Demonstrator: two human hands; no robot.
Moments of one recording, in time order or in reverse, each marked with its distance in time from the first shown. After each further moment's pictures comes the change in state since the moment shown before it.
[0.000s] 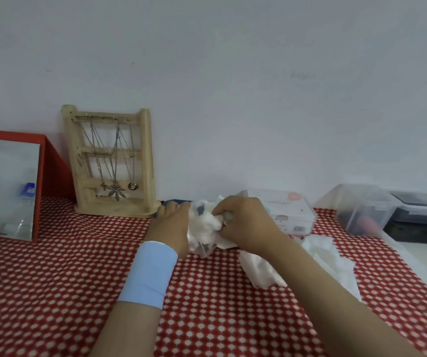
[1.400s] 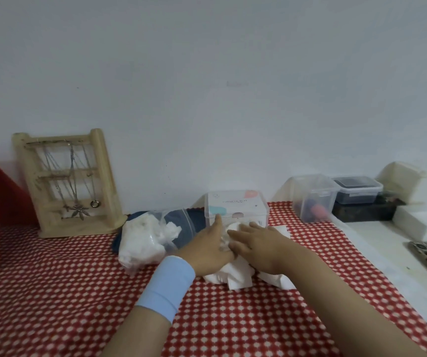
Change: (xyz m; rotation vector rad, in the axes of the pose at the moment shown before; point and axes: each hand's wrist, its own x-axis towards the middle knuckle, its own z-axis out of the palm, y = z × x) left_hand -0.035 0.140 0.014 -0.384 -0.290 0.274; right_hand -0.081 0.095 -0.048 -0.350 -0.440 0.209
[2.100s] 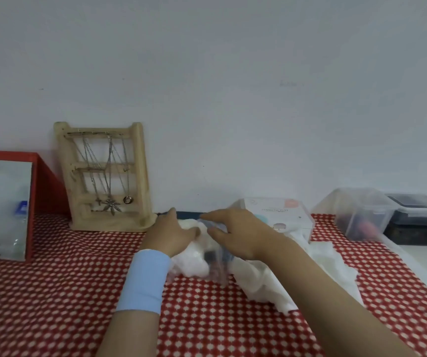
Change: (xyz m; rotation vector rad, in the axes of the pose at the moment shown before) left_hand -0.011 -0.113 -0.086 -0.132 0.363 -0.416; right_hand 0.071 -0.109 -0.031 0.282 0.183 -0.259
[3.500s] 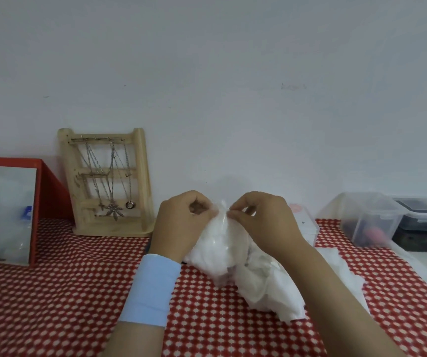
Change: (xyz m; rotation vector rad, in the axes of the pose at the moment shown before) left_hand -0.028 0.039 -0.006 -0.324 0.423 0.472; right_hand -0.012 0.013 -0.023 0.199 0.515 0.137
